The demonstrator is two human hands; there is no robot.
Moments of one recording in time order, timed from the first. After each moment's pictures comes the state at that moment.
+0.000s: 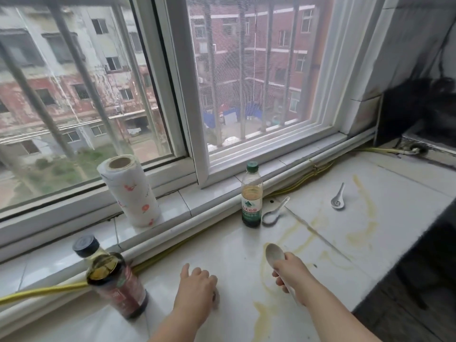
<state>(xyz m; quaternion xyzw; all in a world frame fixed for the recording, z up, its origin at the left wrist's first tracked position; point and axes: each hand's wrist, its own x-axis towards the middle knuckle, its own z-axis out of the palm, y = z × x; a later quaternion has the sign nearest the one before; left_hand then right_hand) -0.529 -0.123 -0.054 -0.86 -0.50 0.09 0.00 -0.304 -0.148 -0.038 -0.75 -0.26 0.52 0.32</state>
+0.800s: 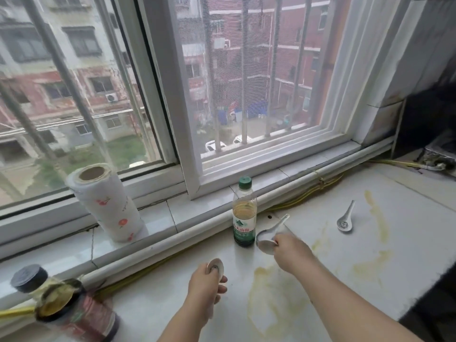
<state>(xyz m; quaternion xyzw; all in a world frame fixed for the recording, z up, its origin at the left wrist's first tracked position) -0.439 -0.075 -0.038 -0.36 -0.68 -0.30 -0.57 -0.236 -0.045 -0.026 -0.78 -0.59 0.21 0.04</state>
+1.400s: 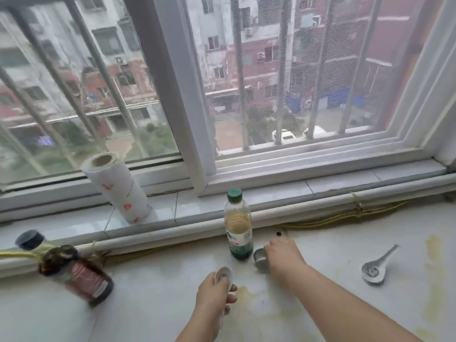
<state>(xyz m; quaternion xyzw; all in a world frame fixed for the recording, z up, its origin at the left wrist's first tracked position) -0.328 -0.071 -0.038 -0.22 -0.75 -0.37 -0.50 -0.188 0.044 -0.058 -0.53 -0.83 0.05 -0.18</state>
